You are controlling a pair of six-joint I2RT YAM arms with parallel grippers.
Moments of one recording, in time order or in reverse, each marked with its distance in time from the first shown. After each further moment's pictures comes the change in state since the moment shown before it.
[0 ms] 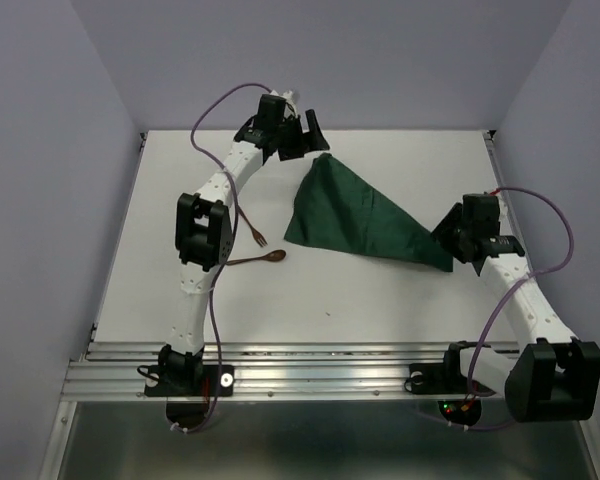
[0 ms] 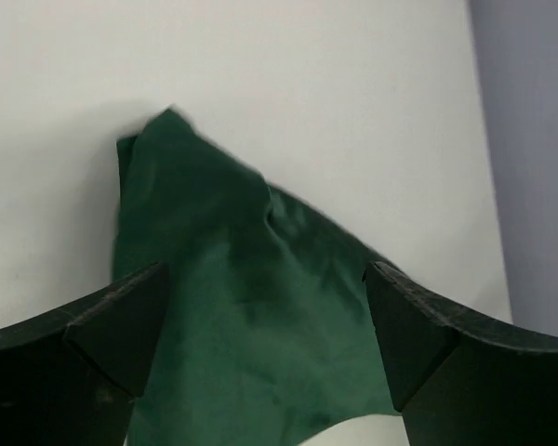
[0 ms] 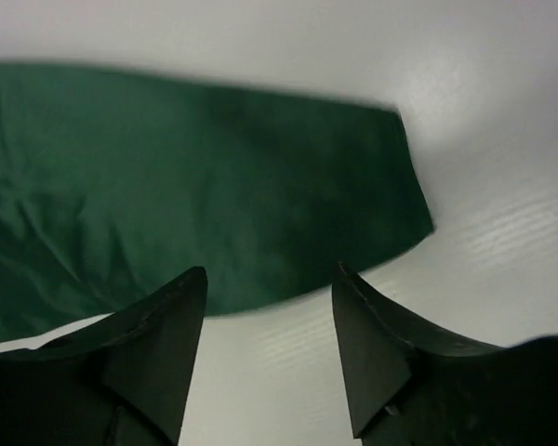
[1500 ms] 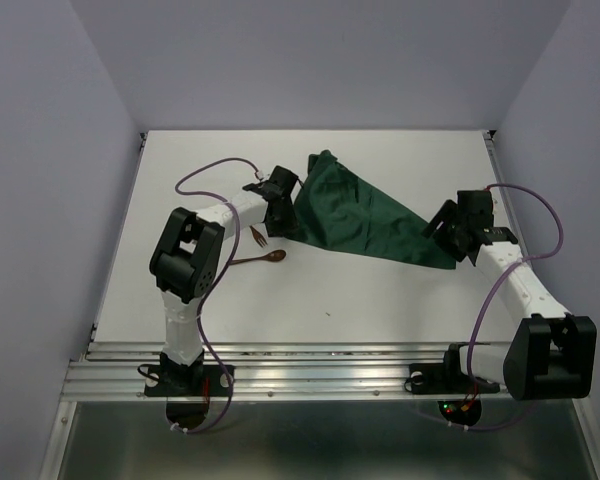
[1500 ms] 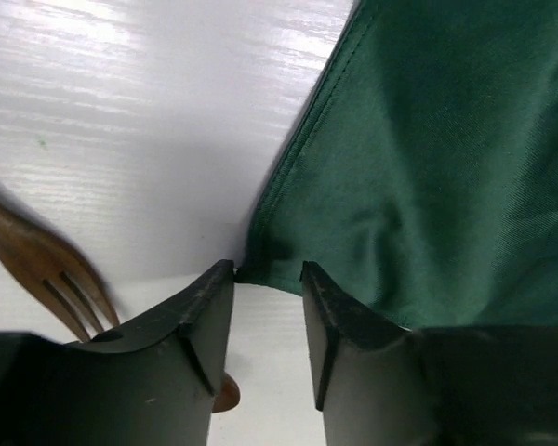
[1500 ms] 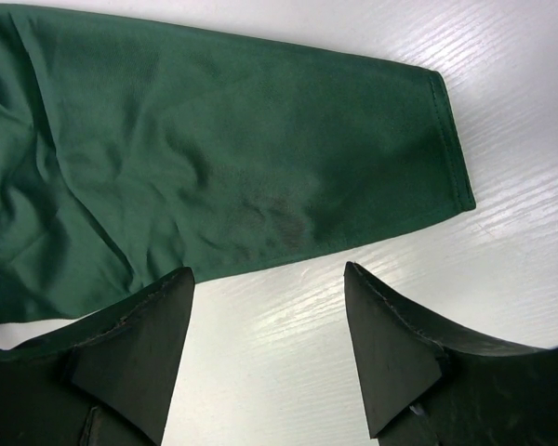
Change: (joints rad) left arm -0.152 -0.346 -0.874 -0.084 -0.481 -0.167; right arm 0.000 0.133 -0.014 -0.004 -0.071 -0.003
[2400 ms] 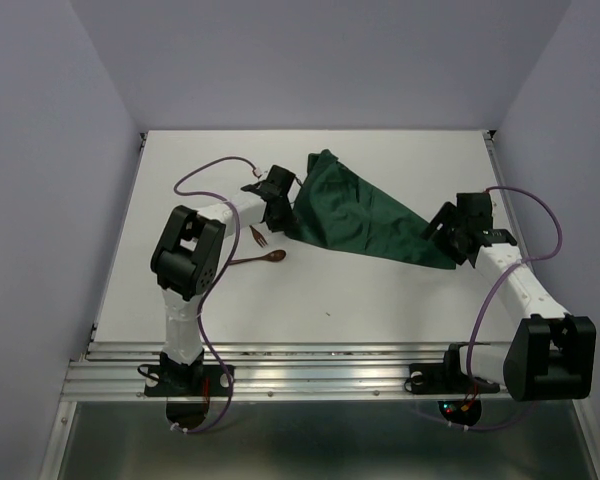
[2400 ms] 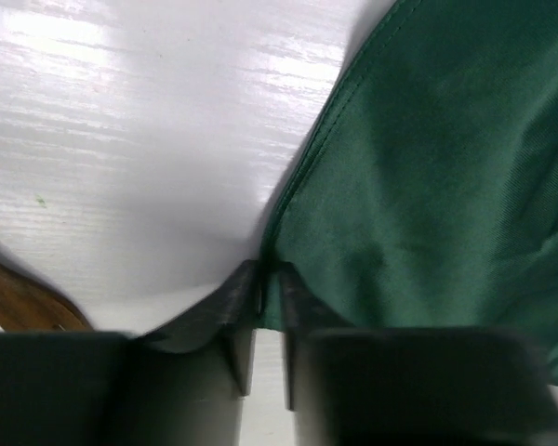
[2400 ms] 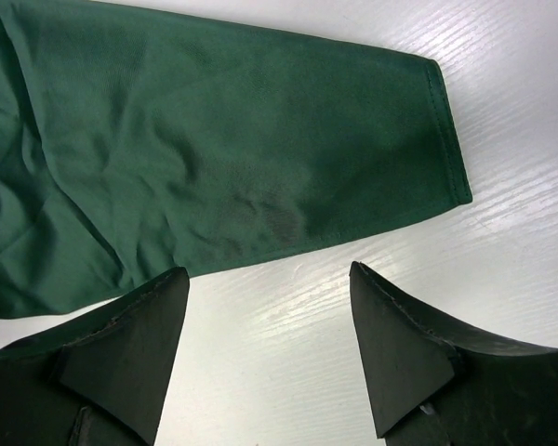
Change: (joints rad) left arm 0.018 0.027 -0.010 0.111 0.003 -0.007; right arm 0.000 -0.004 -0.020 0.003 0.000 0.000
